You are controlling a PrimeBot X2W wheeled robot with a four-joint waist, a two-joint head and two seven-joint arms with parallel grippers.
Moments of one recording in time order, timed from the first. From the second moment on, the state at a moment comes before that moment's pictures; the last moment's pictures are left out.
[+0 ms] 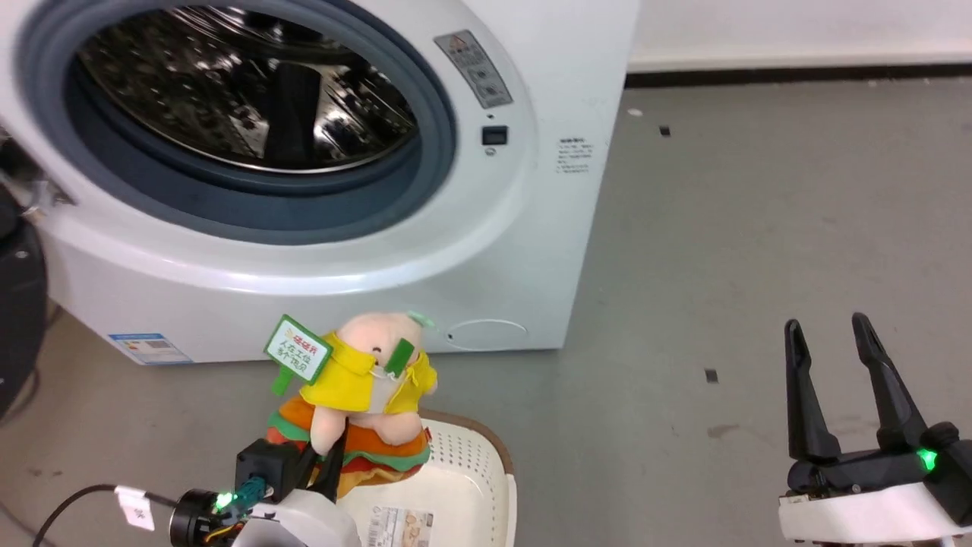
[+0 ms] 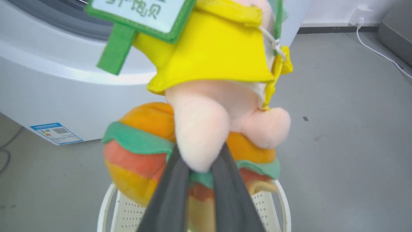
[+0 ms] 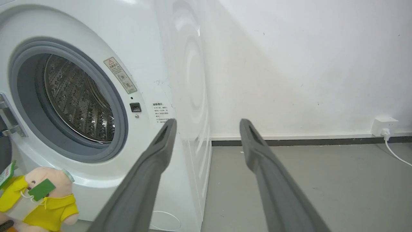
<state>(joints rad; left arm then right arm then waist) -0.20 0.22 -0.30 0.56 -0.30 -0.04 -0.26 0.02 -0.05 -0.03 -0.13 0.16 0.13 -0.26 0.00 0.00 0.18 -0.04</state>
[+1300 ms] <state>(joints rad) -0.83 0.55 0.00 0.41 -0.26 -0.11 -0.03 -0.16 -0.05 0.07 -0.26 0.22 0.13 -0.26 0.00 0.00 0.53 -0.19</state>
